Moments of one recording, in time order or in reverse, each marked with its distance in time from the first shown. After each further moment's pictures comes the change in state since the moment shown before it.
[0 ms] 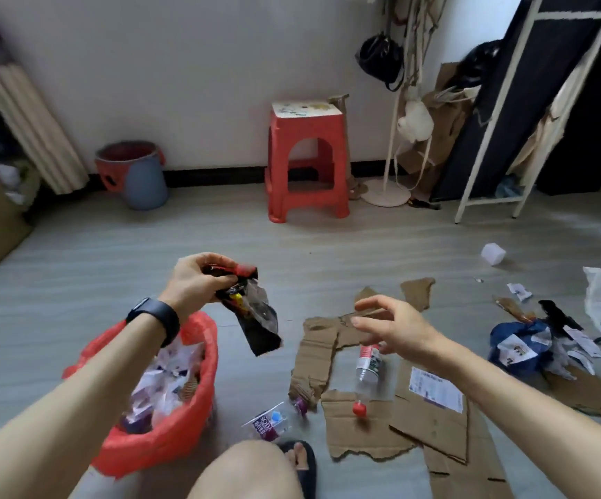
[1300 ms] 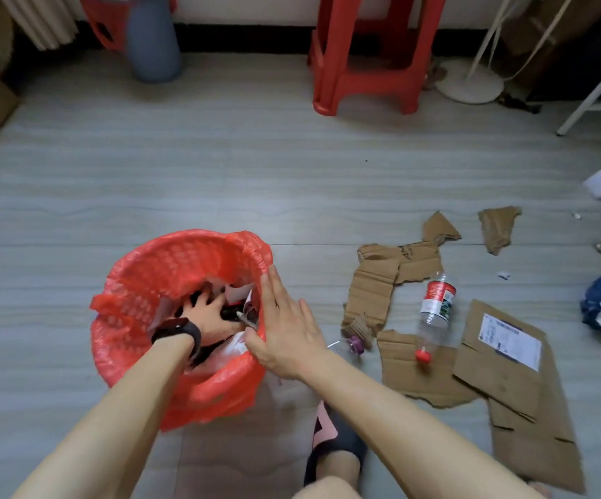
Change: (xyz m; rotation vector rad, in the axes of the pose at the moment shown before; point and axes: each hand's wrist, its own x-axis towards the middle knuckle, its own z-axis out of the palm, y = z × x) left_hand 0.049 -0.300 -0.083 1.100 -0.425 -0.491; right_hand 0.130 0.045 0.322 -0.628 -0.251 -0.219
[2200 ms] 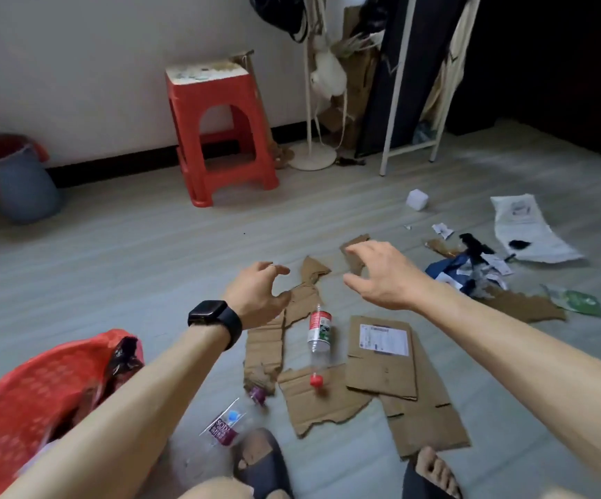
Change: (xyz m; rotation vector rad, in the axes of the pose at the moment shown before) left_hand -0.170 0.330 -0.087 0.045 0.341 0.771; right_hand -0.217 0.183 -0.294 -0.189 0.371 0.348
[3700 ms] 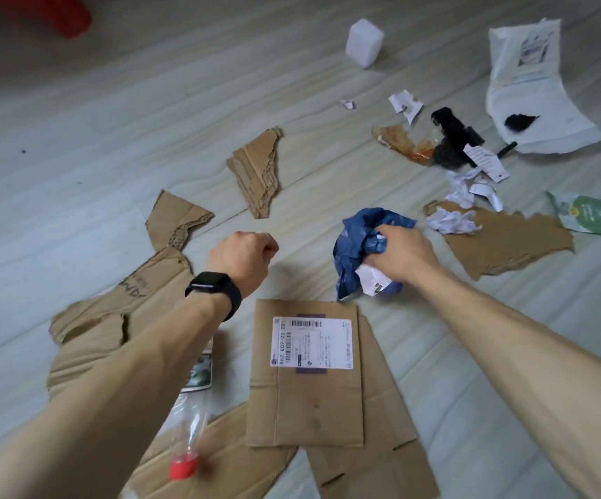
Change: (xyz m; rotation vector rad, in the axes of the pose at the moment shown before) left_hand 0.333 0.043 0.311 0.049 -0.157 0.070; right_hand 0.158 0.374 0.209 0.033 -0.141 0.647
